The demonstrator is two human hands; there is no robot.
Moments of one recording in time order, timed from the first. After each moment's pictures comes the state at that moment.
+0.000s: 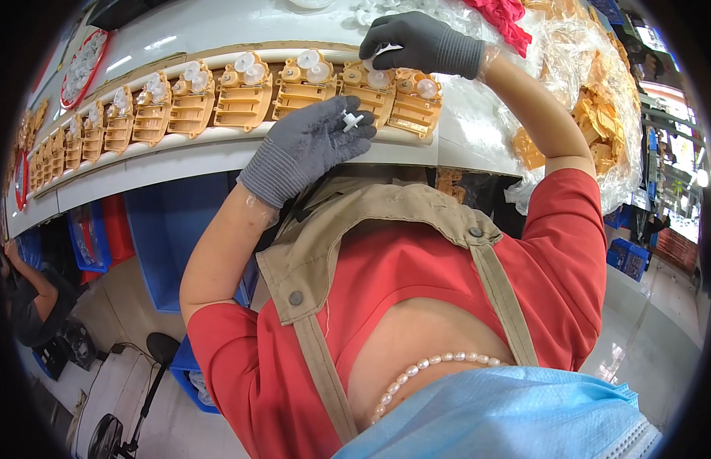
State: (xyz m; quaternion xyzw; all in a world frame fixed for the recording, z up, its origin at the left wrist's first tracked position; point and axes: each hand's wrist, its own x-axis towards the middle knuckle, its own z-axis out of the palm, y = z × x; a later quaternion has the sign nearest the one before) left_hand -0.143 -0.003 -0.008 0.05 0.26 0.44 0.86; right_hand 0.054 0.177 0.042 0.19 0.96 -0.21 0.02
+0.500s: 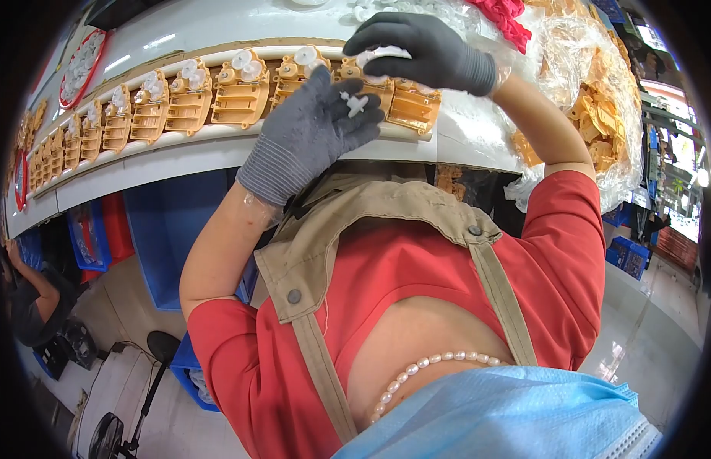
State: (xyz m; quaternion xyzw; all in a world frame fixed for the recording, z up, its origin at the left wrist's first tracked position) left_hand -0.131 0.005 0.026 -0.02 0.28 0.46 0.84; right_hand 0.051 0.146 0.065 0.09 0.96 -0.21 -0.14
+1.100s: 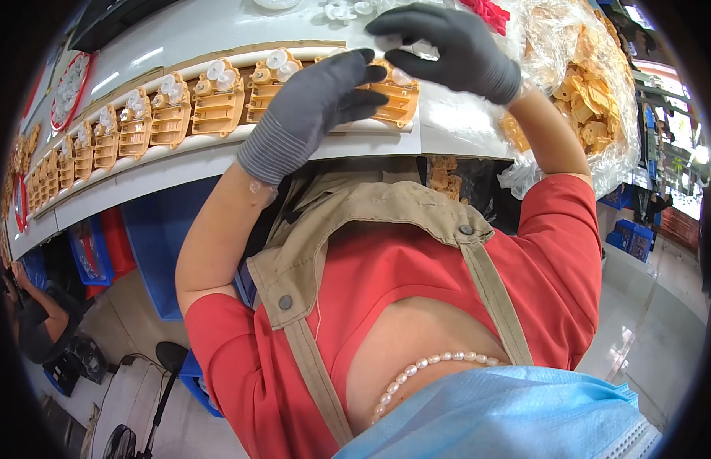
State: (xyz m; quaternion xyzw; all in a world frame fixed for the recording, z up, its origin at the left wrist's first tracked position) left_hand -0.101 0.022 0.045 0.27 0.35 0.45 0.77; right_hand 0.104 0.124 0.094 0.21 0.96 -0.13 -0.15
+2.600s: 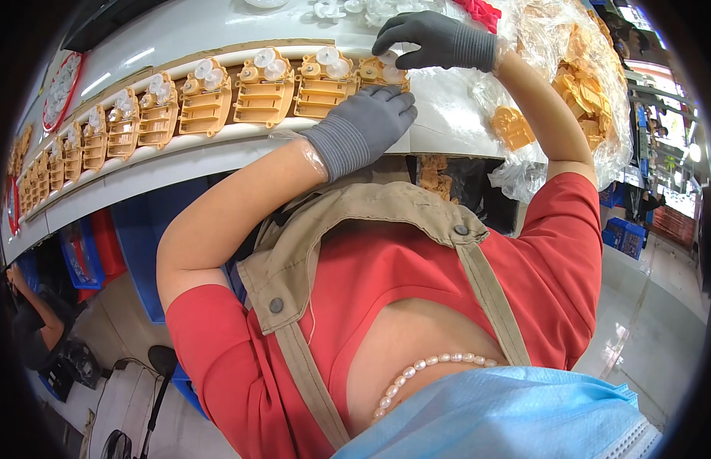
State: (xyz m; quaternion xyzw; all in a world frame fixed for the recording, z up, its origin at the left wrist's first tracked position) left_hand -0.041 0.032 -0.017 0.92 0.31 0.23 0.05; right_hand 0.123 0.175 0.057 0.19 0.96 -0.18 0.09
